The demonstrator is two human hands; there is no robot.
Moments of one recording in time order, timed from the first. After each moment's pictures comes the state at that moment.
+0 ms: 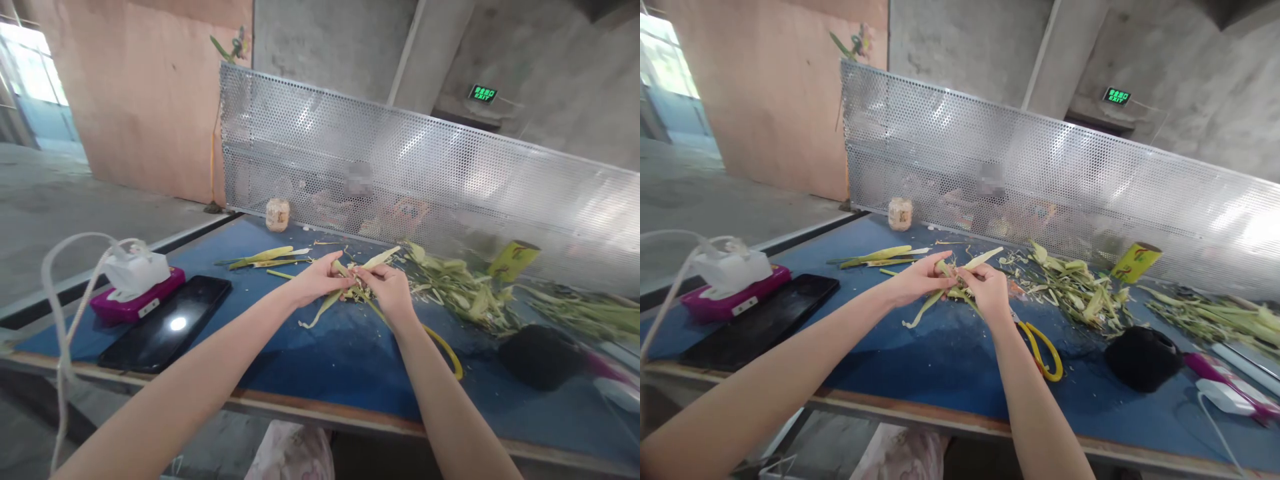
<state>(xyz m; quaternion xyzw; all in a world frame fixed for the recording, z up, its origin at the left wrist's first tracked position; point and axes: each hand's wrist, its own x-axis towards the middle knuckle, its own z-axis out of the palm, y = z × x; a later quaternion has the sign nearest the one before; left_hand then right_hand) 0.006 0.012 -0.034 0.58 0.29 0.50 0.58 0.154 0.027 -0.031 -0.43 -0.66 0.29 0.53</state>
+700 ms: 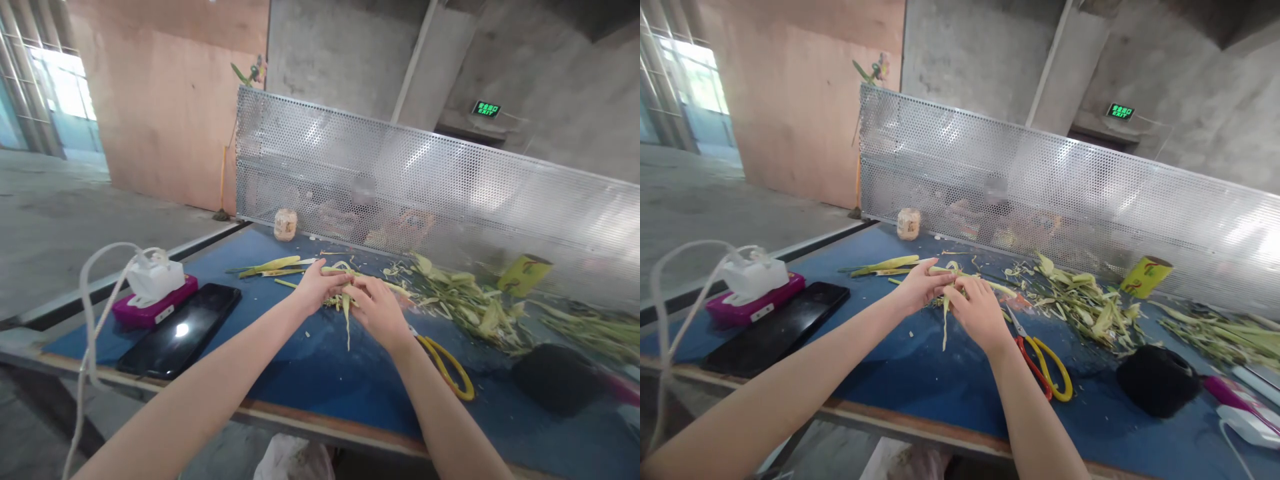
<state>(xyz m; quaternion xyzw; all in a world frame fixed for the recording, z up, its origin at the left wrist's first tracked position) 0.005 0.016 -0.033 0.35 0.32 0.64 0.61 0.145 0.020 -0.044 -0.24 -0.88 -0.24 0.33</state>
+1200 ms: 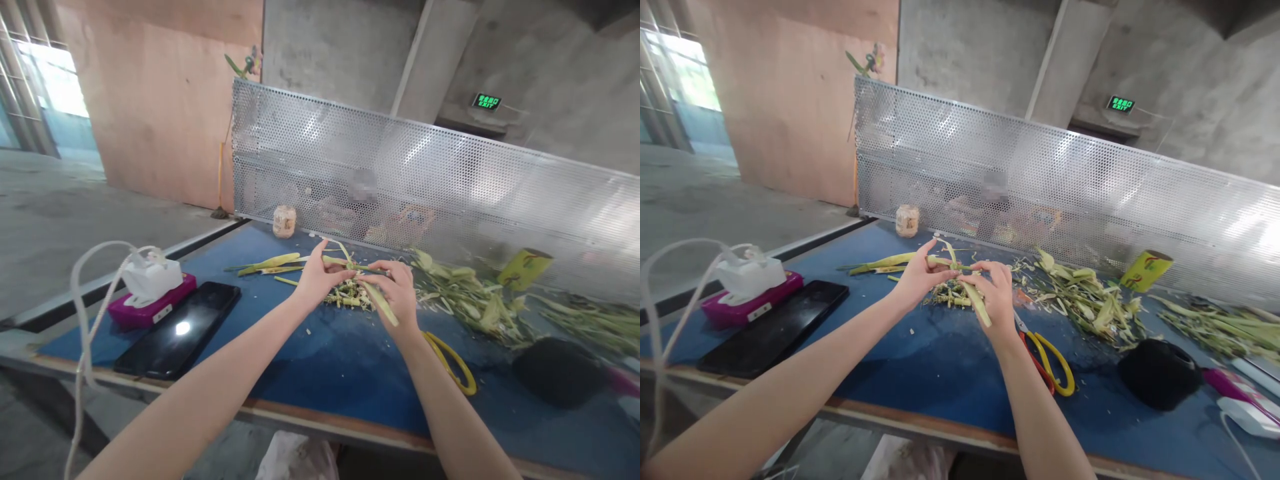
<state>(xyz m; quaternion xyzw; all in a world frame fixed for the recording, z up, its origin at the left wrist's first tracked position) 0.003 0.020 -0.034 0.48 0.31 0.66 0.49 0.157 0.024 -0.035 -0.28 -0.78 -0.13 0.54</state>
